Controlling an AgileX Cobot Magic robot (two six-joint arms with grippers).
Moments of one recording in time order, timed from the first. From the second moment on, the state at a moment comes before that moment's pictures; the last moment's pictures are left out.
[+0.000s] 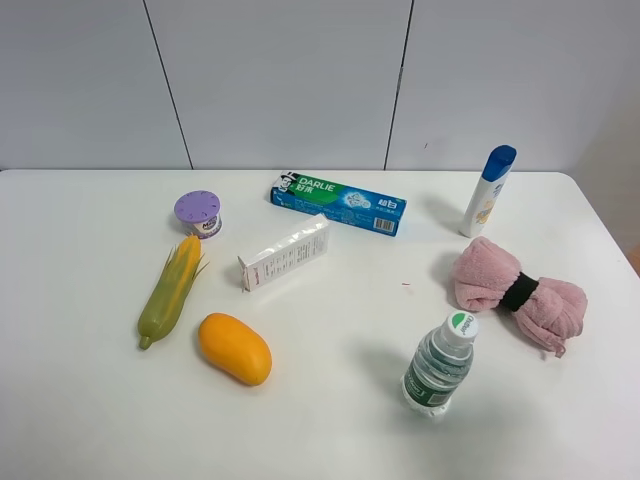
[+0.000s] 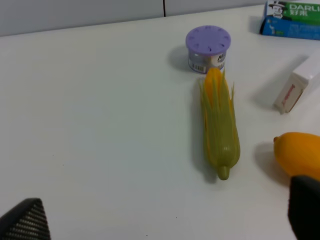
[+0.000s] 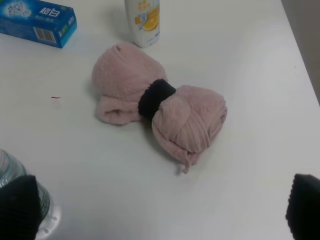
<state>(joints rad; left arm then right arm) 0.03 -0.01 -0.51 -0.06 1.05 0.10 -0.06 0.09 -0.52 0.05 1.06 -0.06</state>
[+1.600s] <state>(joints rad) 0.03 -0.01 -0.51 -0.06 1.05 0.10 -0.06 0.00 -0.51 0.05 1.07 -0.06</state>
